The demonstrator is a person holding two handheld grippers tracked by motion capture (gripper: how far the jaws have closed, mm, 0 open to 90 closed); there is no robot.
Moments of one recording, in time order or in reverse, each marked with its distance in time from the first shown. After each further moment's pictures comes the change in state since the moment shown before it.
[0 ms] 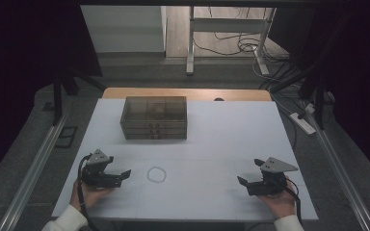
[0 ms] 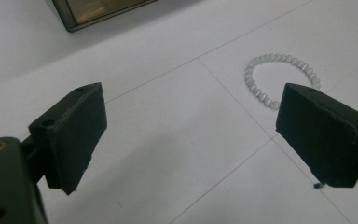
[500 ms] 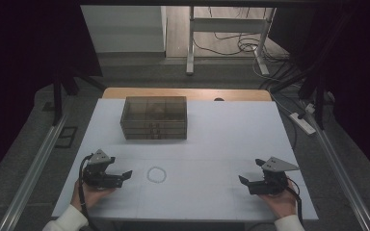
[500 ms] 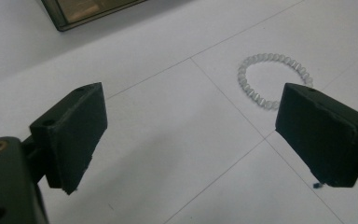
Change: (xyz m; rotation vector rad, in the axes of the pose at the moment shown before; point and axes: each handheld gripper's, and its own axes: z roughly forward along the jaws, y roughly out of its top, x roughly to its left) left arm -0.002 0.001 0.001 0.006 -0.018 -0.003; right arm -0.005 -0.003 0.001 0.003 -0.005 0.019
